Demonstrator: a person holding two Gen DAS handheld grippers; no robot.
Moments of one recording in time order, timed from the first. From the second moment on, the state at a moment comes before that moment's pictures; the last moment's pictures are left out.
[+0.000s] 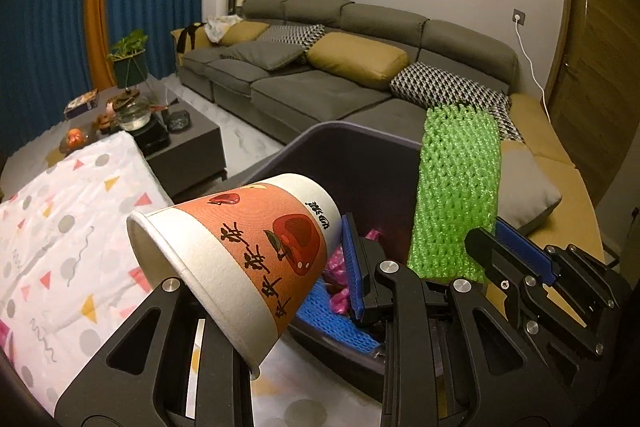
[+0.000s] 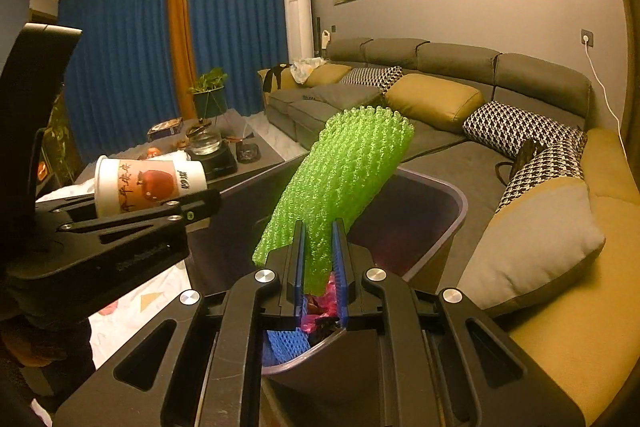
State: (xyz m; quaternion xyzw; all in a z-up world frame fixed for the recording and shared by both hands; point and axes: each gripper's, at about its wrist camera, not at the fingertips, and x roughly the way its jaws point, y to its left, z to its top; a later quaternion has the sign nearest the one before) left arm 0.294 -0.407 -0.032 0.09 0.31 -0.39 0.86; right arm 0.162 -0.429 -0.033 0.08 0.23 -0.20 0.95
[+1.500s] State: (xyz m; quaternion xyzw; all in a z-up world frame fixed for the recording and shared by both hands) left arm 0.273 -0.207 -0.027 0.02 0.28 -0.18 0.94; right arm 0.151 -0.378 -0.018 0.10 0.20 -0.17 0.96
